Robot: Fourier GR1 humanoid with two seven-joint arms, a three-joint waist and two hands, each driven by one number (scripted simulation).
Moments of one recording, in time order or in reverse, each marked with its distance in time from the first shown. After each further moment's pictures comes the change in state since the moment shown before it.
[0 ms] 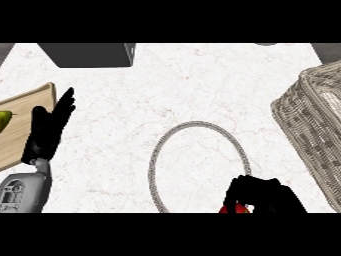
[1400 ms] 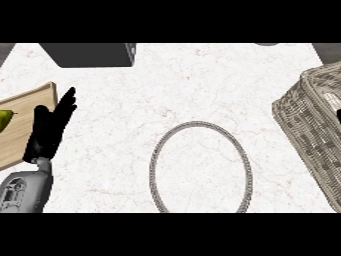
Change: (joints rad) left arm -0.010 -0.002 0.001 0.017 -0.004 -0.004 -0.008; right arm -0.912 -0.256 -0.729 0.047 -0.277 0.541 0.474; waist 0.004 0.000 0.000
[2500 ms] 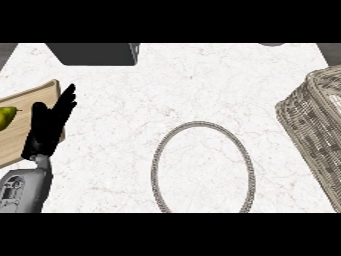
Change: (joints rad) left arm -0.017 0.002 0.005 -0.013 0.004 -0.014 0.014; right arm 0.210 -0.436 -0.242 0.654 -0.017 -0.225 -0.695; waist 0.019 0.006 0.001
